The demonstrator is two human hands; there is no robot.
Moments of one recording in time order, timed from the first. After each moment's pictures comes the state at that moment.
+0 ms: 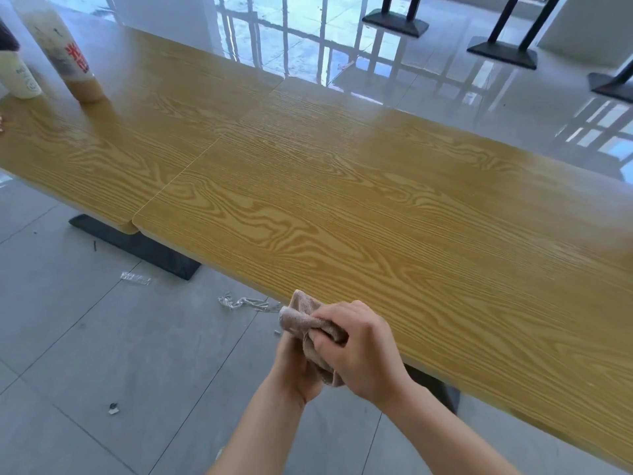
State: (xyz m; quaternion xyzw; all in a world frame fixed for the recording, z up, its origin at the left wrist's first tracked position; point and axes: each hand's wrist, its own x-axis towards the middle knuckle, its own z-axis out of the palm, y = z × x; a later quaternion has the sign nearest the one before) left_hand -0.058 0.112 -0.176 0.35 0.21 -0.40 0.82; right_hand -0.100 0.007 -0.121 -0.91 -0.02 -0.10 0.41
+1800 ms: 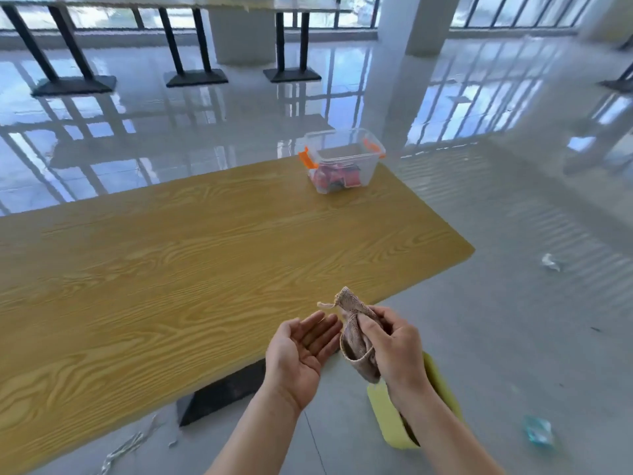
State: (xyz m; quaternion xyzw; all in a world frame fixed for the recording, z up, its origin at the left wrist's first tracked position) left_hand -0.201 -0.054 -0.036 0.39 0.15 -0.63 0.65; right_hand -0.345 -0.110 -0.029 -0.56 0.50 -0.38 0.53
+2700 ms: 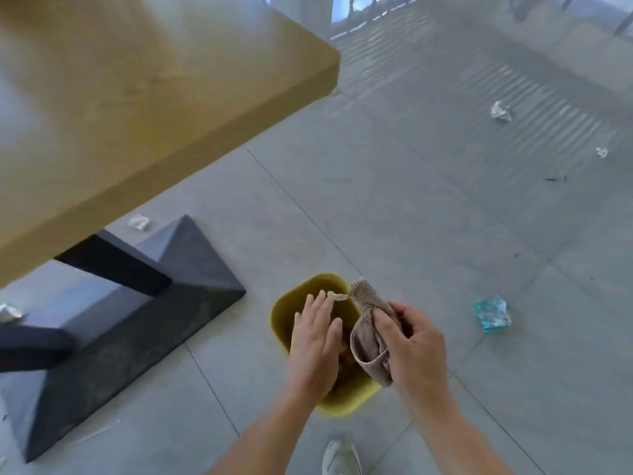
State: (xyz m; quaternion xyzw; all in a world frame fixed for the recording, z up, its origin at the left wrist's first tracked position) left_hand -0.513 -0.222 -0.419 0.70 -0.49 -0.46 0.26; right_hand -0.654 -0.234 -0.339 -0.45 0.66 -0.40 0.45
